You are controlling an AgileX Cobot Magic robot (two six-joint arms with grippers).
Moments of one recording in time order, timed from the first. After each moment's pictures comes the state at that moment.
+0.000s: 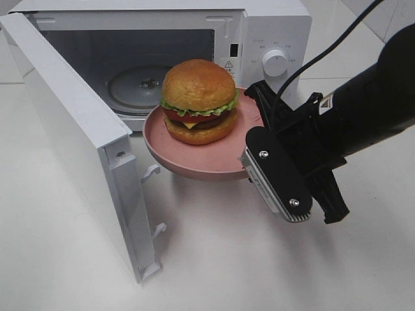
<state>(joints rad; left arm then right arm) 0.11 0.00 -0.52 -0.12 1.09 0.16 0.59 1.47 -0.76 0.32 0.31 -1.89</state>
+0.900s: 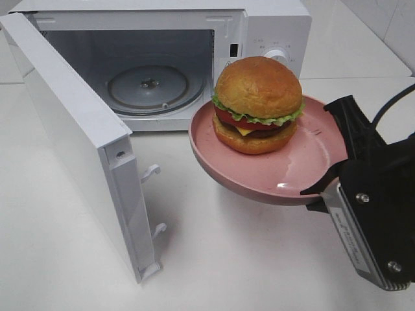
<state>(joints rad) 0.11 0.00 -0.52 -0.12 1.09 0.16 0.59 1.07 -0.50 0.18 0.34 -1.62</state>
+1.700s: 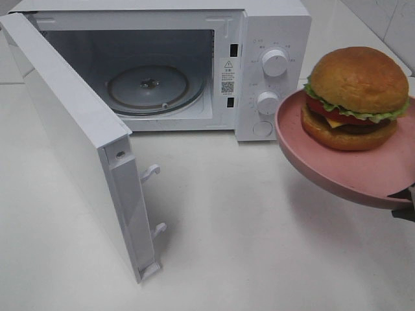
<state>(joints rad) 0.11 0.00 -0.52 -0.12 1.09 0.16 0.59 0.77 -0.46 -0.24 0.64 -1.03</state>
